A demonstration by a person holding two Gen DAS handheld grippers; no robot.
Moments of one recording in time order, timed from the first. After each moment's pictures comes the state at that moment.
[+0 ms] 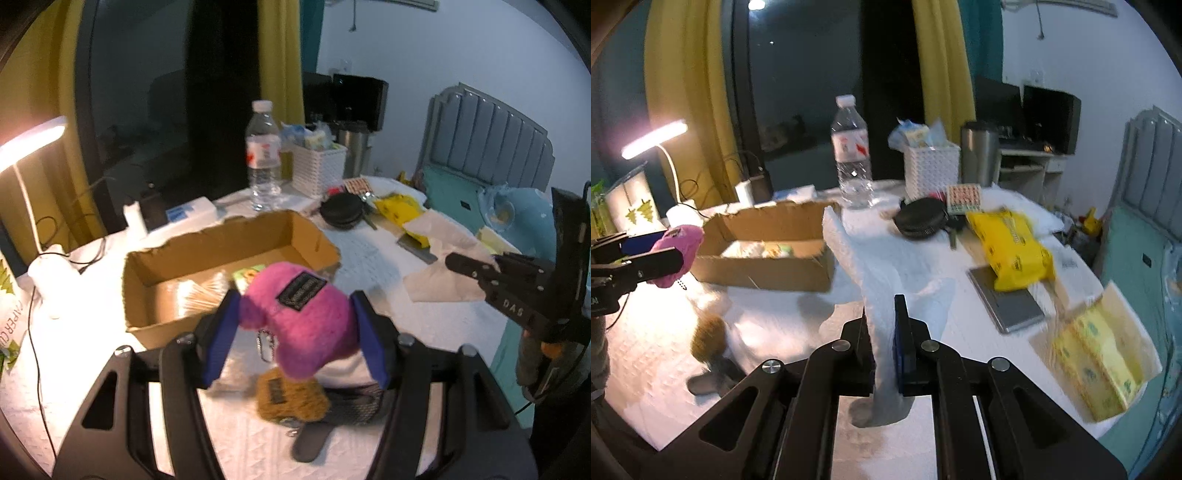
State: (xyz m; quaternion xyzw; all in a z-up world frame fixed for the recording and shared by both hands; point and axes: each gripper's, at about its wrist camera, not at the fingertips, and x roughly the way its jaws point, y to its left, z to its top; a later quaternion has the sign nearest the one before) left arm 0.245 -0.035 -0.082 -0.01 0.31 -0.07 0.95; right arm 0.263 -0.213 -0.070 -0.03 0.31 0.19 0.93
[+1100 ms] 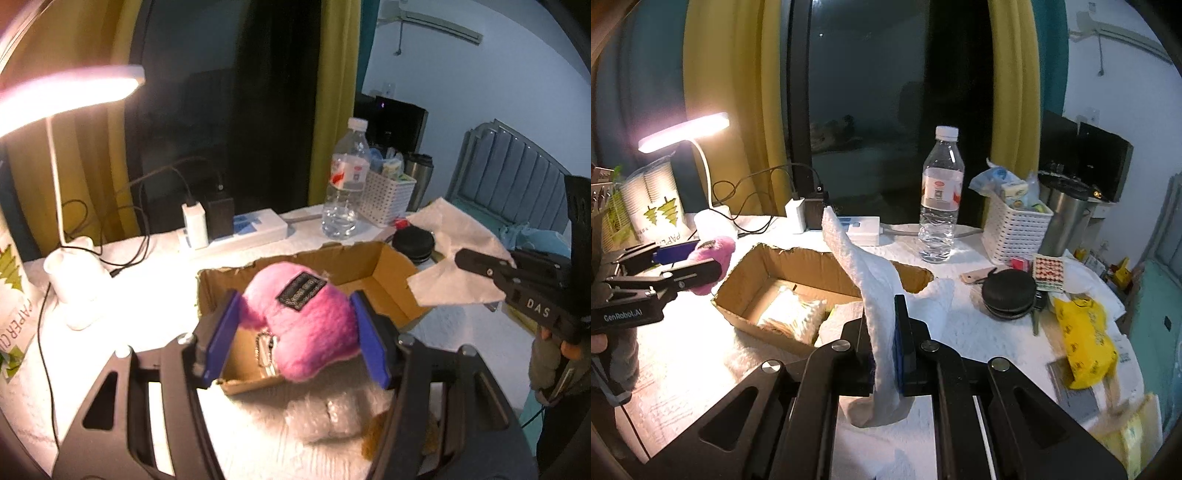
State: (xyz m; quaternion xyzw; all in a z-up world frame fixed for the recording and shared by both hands) left arm 0.295 0.072 -0.099 -0.07 0.29 -0.03 0.95; right arm 0.328 -0.089 -0.047 -0.09 0.30 0.26 0.91
